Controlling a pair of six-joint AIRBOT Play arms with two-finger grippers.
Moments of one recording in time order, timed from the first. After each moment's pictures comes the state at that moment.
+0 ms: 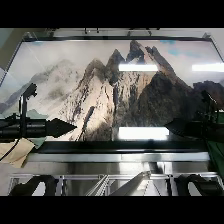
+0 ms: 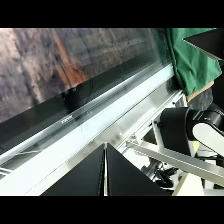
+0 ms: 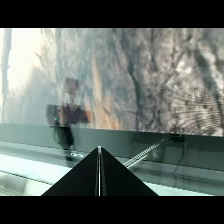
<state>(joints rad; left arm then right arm) 0.14 -0.72 0.64 0.56 -1.45 -1.11 -0.06 -0.60 0.56 -0.94 1.15 1.56</state>
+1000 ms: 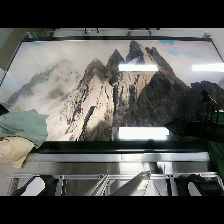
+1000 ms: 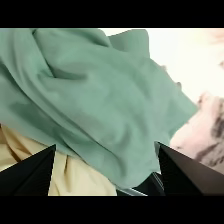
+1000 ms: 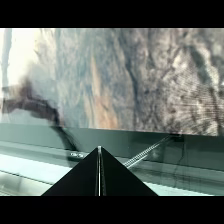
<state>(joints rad) 0.66 -1.10 1.08 1.41 -1.30 -1.40 -0.06 -0.60 0.56 -0.94 1.15 1.56</state>
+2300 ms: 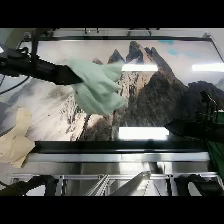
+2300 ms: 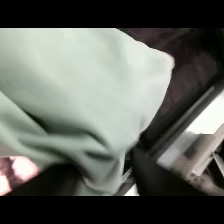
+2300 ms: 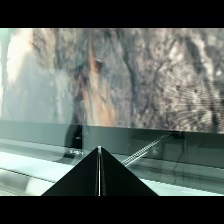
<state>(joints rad) -0.10 -1.31 1.45 0.80 -1.40 -1.16 -0.06 -0.61 0.56 -0.94 1.16 1.56</state>
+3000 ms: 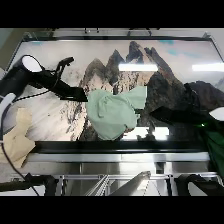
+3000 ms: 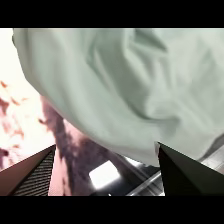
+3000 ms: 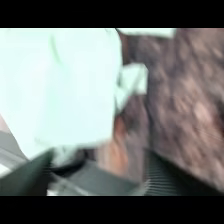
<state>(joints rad) -0.13 -1.53 1.35 1.06 -1.34 -1.22 -0.05 -1.03 0.60 -0.58 0.95 1.08</state>
